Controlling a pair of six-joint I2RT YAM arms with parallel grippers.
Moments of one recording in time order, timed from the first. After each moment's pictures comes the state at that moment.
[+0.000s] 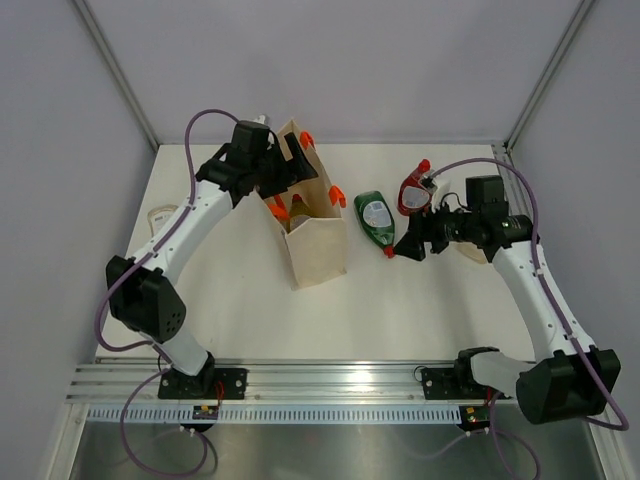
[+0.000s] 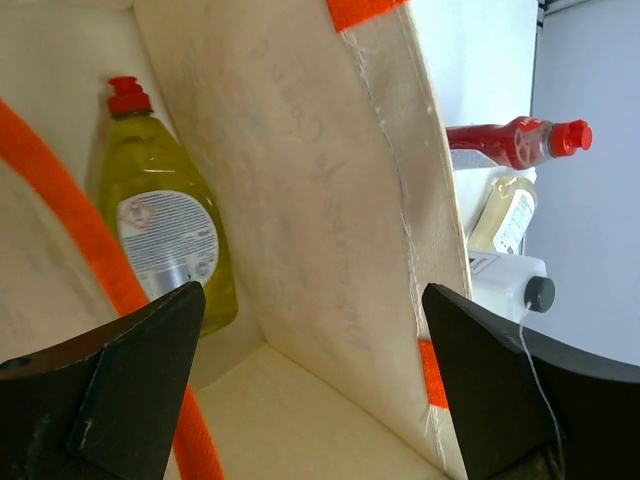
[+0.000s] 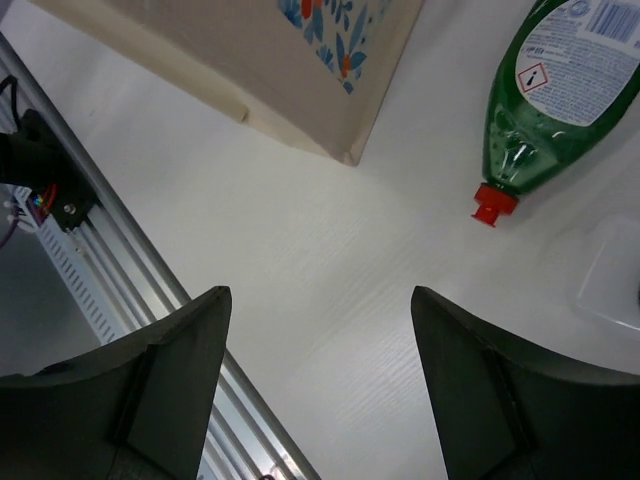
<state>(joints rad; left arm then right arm) -0.41 1.64 1.59 -0.59 0.13 -0.73 0.11 1.16 1.09 -0.77 -0.77 -0.18</state>
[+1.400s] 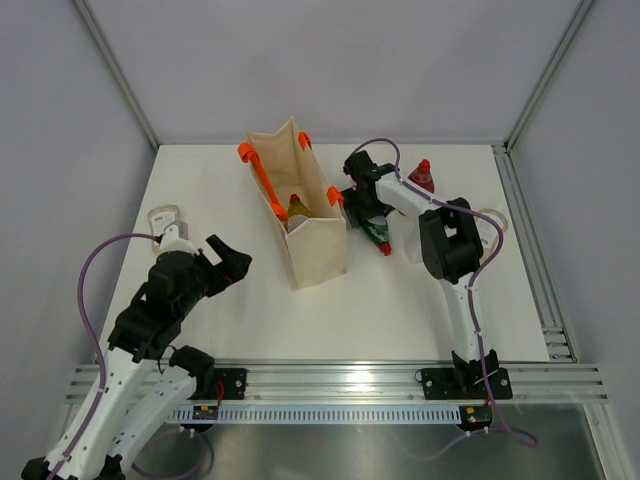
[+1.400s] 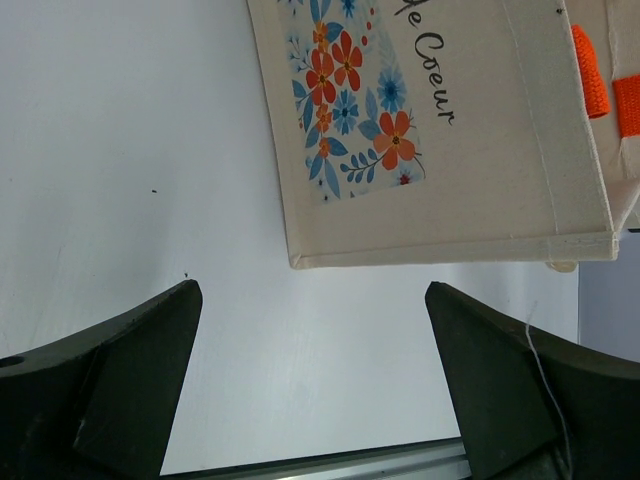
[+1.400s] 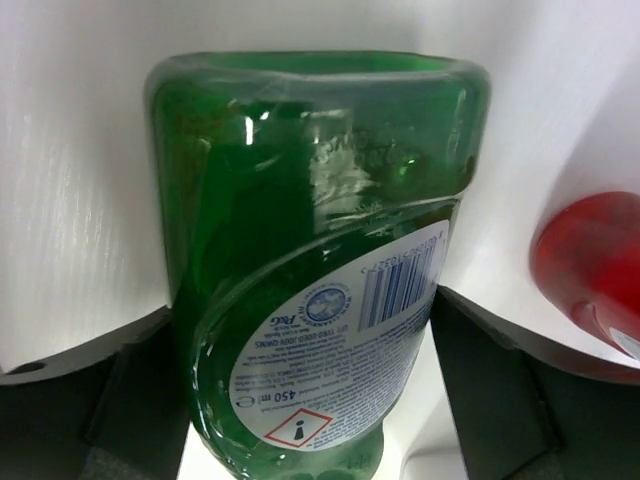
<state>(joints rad) -0.41 0.52 0.74 -0.72 -0.14 -0.79 0.47 2.28 1.84 -0.73 0.19 0.03</state>
